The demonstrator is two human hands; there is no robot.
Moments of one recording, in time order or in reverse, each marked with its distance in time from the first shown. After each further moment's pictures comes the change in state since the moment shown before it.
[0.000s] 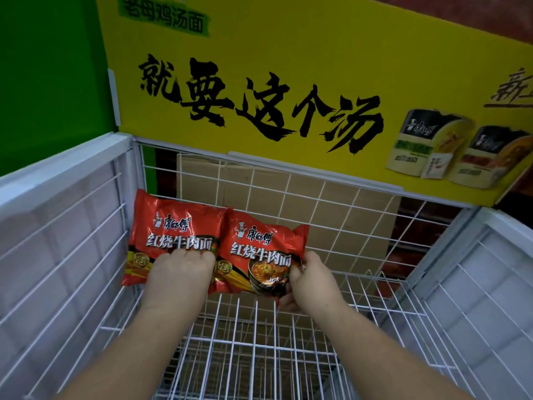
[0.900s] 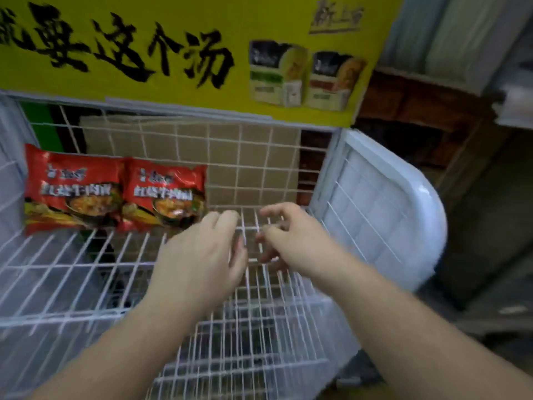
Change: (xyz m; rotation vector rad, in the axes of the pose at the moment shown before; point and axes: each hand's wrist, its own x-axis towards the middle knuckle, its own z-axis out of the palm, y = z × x) left_hand -0.104 0.178 -0.056 -0.381 0.363 0.297; right_hand -0.128 0.073 -0.135 0.116 -0.049 -0.131
